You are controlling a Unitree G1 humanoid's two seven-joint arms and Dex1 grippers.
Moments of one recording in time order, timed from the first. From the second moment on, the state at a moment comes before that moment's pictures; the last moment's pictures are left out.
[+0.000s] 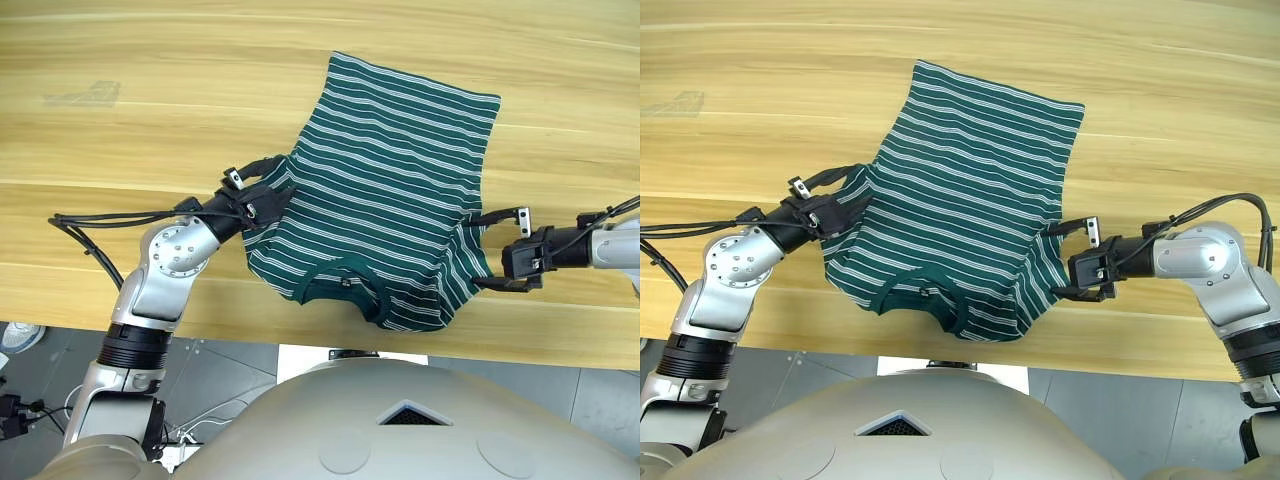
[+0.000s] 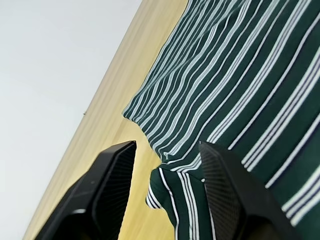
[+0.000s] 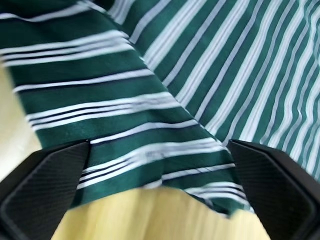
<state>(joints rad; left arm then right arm) 0.07 0.62 -0.17 -0.08 0.27 -0.24 -0.52 -0.02 -1.06 0.33 0.07 -0.01 -0.47 1.07</state>
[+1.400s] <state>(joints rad) -0.85 0.27 -0.43 1.30 0.51 -0.34 -0.18 -0.23 -0.51 0.01 0.01 0.25 -0.40 0.81</state>
